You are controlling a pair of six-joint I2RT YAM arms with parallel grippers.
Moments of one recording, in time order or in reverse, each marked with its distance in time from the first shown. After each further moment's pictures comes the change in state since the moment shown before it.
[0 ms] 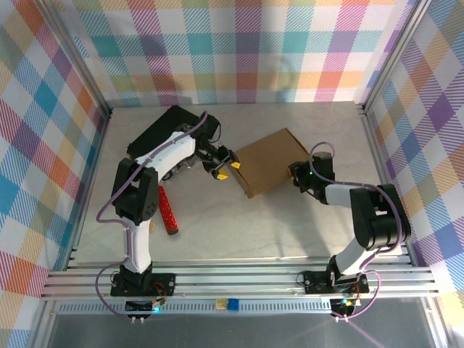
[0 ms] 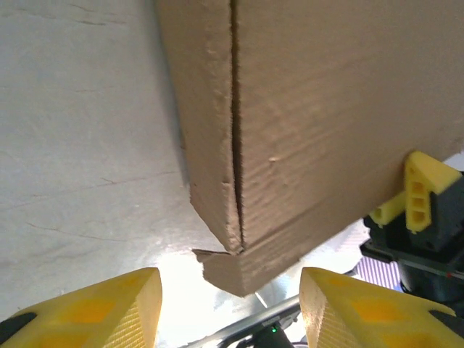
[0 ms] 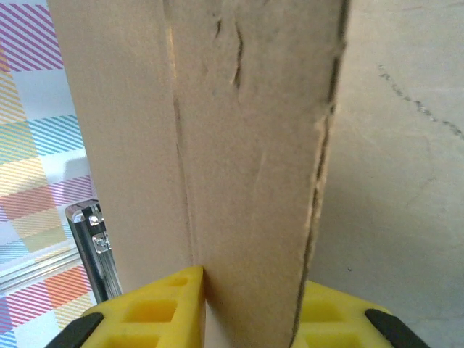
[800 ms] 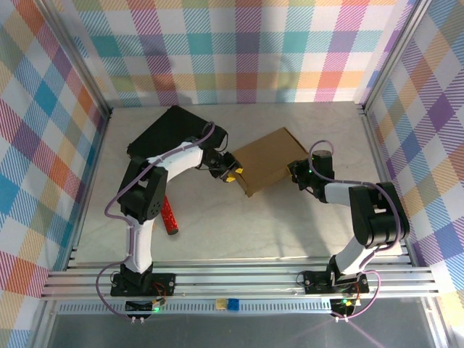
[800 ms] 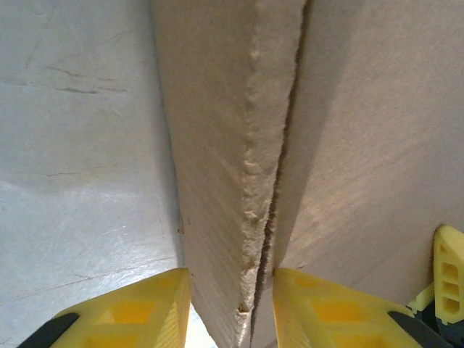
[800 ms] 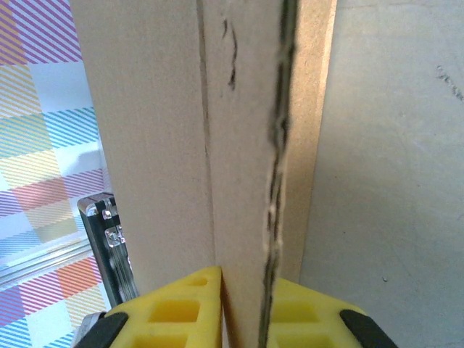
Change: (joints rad) left arm -0.045 0.044 -0.128 0.285 -0.081 -0.166; right arm 0.000 0.013 0.015 0.026 -0.021 0.001
